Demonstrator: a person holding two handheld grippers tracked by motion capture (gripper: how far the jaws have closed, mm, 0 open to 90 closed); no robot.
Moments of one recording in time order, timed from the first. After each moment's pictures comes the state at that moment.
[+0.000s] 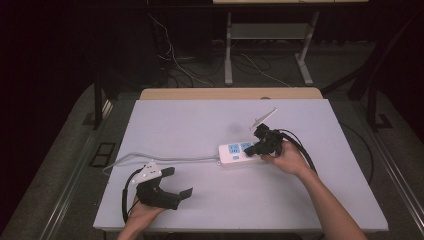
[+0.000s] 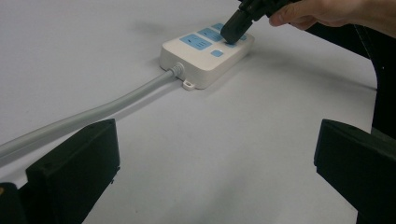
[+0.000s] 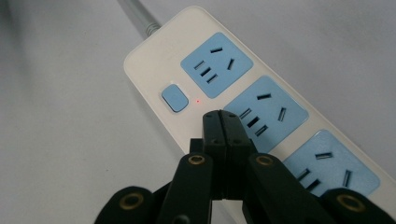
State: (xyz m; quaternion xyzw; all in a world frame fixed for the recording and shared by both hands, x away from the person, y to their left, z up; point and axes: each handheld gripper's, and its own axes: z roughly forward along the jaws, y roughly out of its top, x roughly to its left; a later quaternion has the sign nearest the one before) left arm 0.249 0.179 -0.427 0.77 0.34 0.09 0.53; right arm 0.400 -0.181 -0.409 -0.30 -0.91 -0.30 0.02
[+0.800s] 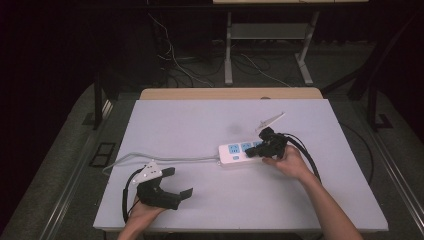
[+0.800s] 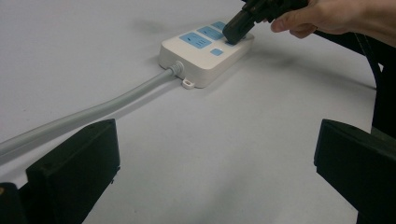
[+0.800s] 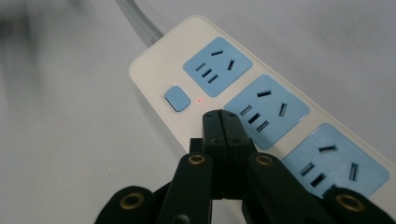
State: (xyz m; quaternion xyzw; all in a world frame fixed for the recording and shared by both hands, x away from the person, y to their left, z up) left arm 0.249 0.178 -0.428 0.77 0.34 0.09 0.53; right arm 0.393 -0.194 -0.420 -0.30 -0.89 -0.35 0.02
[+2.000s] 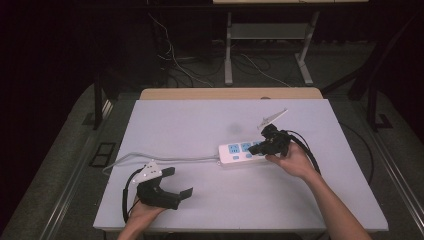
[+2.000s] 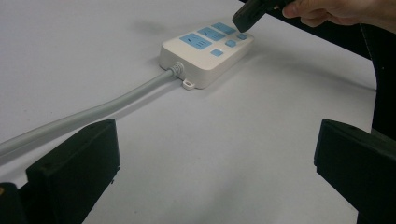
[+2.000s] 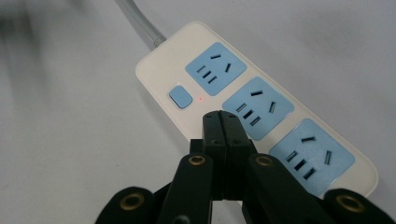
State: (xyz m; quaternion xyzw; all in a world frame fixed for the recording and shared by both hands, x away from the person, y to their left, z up) left arm 0.249 0.179 -0.428 0.77 0.35 0.09 0.53; right arm 0.387 -0.197 -0.398 -0.30 -0.89 -0.34 0.00
